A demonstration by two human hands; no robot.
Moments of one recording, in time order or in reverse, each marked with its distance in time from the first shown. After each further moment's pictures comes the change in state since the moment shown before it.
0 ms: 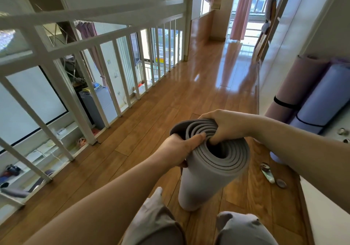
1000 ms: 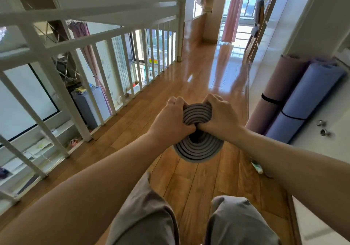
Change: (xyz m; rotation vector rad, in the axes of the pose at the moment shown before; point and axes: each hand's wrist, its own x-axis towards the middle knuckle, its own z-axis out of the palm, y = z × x) left_hand -0.018 0.023 -0.007 0.739 0.303 0.590; right_hand -0.020 -0.011 0.054 -0.163 0.862 -0.023
